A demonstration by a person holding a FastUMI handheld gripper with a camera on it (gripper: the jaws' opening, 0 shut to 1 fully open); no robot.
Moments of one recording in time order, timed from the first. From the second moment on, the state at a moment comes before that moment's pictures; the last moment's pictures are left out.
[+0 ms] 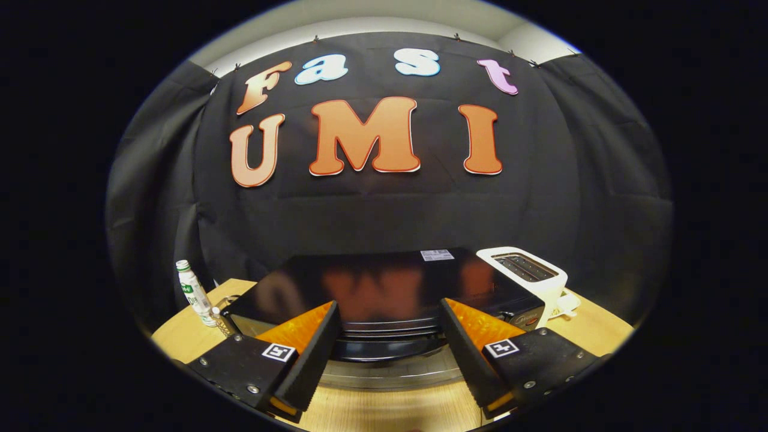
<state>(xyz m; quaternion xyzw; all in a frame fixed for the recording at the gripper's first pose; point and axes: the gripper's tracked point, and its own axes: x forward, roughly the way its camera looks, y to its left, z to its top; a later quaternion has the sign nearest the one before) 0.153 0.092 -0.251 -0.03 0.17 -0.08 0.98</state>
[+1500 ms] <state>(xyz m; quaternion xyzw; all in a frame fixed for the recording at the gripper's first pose) -0.015 0.119 -0.355 0.04 0.33 0.03 0.94</state>
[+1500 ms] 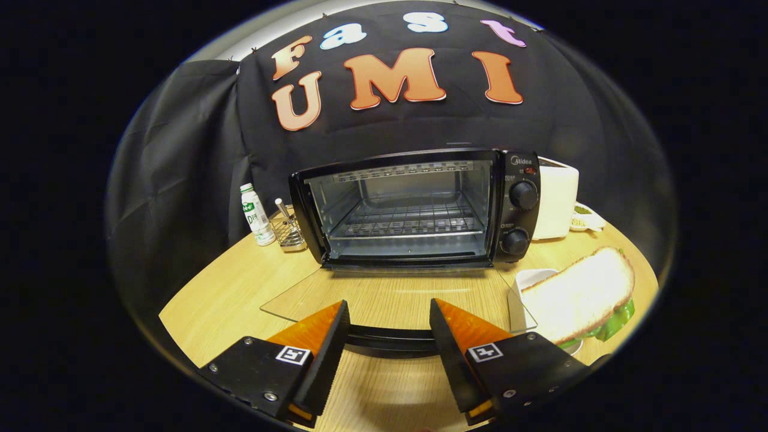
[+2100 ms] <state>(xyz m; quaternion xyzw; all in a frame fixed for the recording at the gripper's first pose) -0.029 0.113 -0.355 0.09 0.37 0.05 0.92</state>
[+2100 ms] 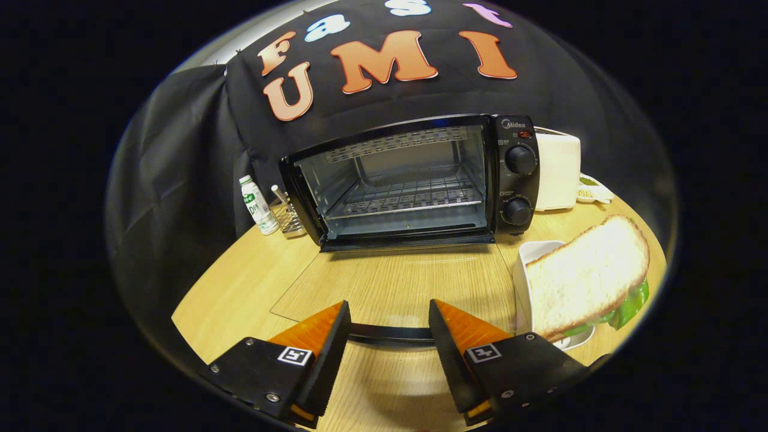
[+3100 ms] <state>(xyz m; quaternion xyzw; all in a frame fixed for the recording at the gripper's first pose) -0.043 -0.071 -0.261 0.14 0.31 -0.06 0.94</state>
